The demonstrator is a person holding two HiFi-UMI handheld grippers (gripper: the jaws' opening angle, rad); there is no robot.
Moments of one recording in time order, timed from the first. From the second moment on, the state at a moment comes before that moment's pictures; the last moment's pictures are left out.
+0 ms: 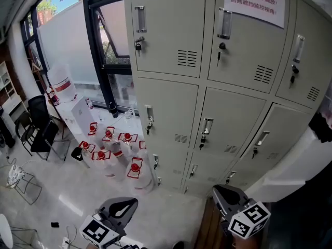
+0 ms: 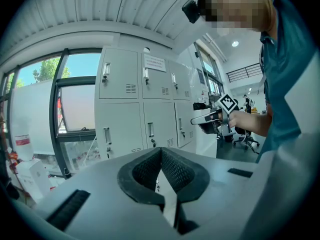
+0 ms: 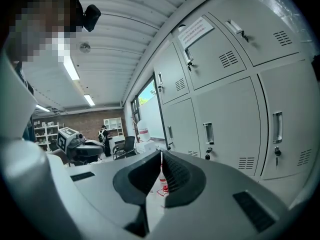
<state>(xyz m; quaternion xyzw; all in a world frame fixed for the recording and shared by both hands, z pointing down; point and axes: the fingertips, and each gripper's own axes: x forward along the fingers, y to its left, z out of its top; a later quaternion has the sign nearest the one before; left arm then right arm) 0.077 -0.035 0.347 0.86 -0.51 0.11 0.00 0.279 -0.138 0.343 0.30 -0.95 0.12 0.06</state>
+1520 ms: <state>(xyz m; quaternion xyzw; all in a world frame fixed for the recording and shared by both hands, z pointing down) -0.061 -0.157 0.335 0.92 -0.38 0.06 -0.03 0.185 -0.169 0.330 0.47 -0.88 0.11 0.04</state>
